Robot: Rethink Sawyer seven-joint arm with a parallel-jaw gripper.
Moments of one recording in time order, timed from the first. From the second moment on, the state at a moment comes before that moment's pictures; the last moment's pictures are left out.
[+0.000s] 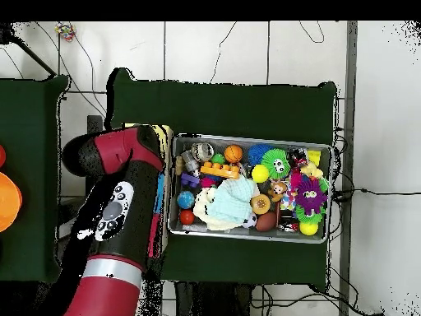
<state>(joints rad) 0.33 -0.23 -0.40 1.05 0.04 0.61 1.93</state>
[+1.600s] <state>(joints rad) 0.15 -0.37 -0.16 1.30 0.04 0.42 1.93</state>
